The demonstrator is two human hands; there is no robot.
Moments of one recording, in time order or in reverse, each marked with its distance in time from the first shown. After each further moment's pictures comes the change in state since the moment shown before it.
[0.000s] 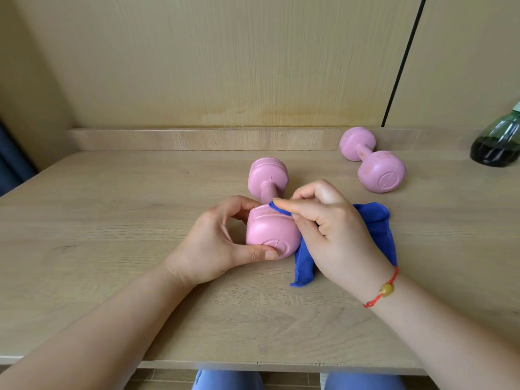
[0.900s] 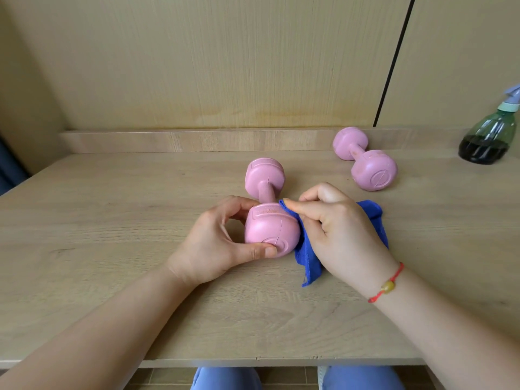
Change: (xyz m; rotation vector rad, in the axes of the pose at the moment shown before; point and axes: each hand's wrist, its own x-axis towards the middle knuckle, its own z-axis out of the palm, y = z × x) left_hand -0.001 0.002 0.002 0.005 0.012 0.003; right_hand -0.003 0.001 -0.011 -0.127 -0.030 0.073
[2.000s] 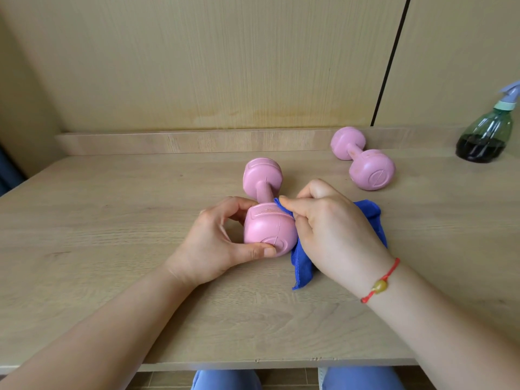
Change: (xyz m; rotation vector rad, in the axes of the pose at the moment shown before) left_hand 0.002 -0.003 0.001 -0.001 -0.011 0.038; right_hand 0.009 -0.019 -0.004 -0.197 -0.089 0.032
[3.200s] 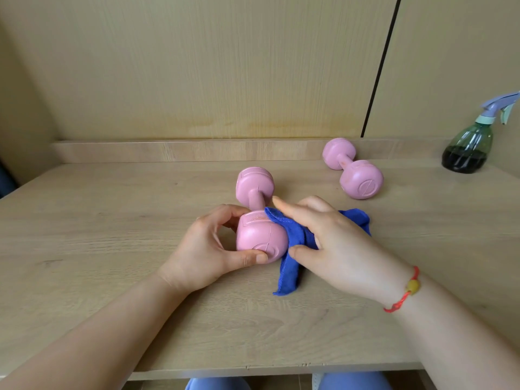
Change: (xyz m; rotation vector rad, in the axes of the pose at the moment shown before) left_hand 0.001 -0.001 0.001 0.019 0.008 0.021; right_hand -0.012 0.008 -0.026 0.192 -0.316 0.086
